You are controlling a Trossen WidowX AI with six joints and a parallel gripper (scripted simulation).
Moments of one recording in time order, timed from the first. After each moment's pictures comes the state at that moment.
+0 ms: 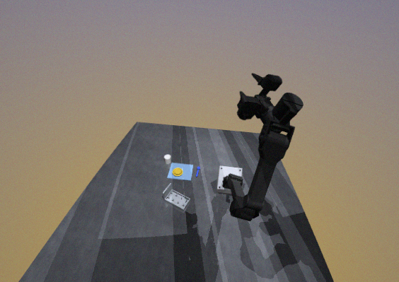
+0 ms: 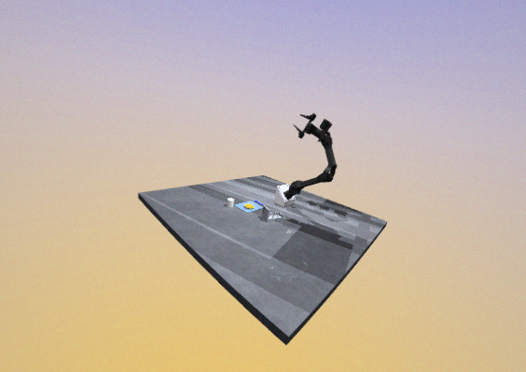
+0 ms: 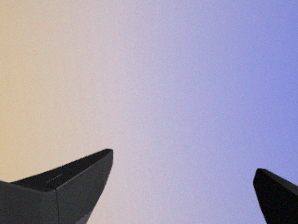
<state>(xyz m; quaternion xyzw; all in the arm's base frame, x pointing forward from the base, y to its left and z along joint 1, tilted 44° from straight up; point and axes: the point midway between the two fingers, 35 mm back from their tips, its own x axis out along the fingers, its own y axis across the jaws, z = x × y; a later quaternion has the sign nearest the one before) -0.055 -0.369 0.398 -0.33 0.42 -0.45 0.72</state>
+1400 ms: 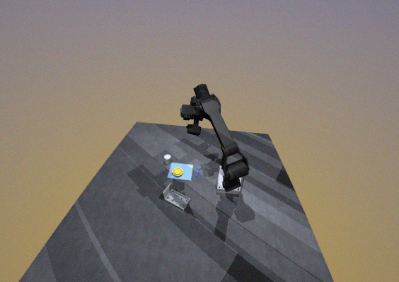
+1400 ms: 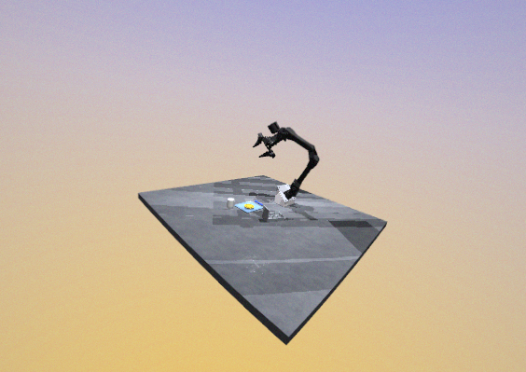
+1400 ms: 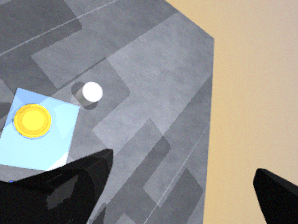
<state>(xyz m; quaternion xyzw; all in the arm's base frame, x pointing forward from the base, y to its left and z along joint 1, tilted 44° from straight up) 0.184 -0.353 0.160 0.07 0.46 -0.06 0.88</state>
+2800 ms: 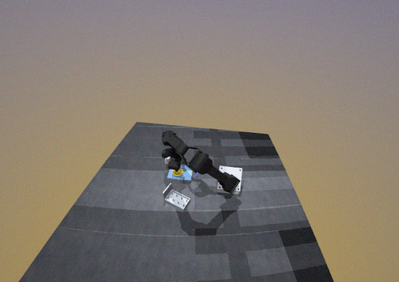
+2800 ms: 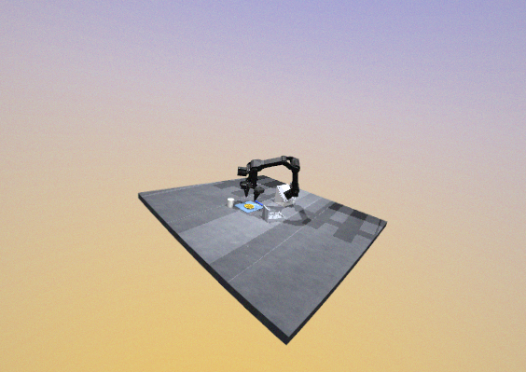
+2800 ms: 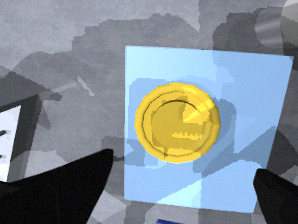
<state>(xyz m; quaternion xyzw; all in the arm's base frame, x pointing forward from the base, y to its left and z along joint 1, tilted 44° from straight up) 0.299 -0.141 -0.021 0.32 0.63 0.20 0.68</state>
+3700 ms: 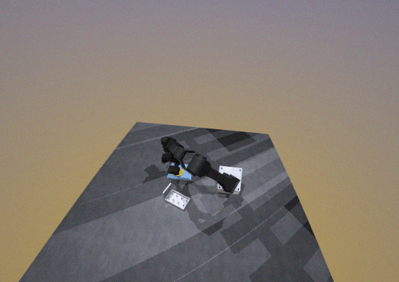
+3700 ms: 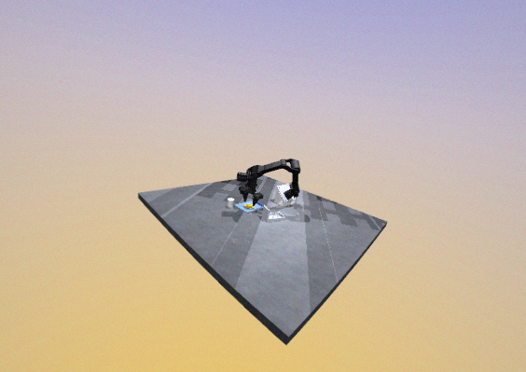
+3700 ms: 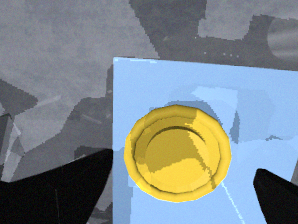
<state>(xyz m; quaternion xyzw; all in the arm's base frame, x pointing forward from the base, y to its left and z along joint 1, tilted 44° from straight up) 0.310 -0.115 -0.048 0.32 0.62 0.20 0.69</state>
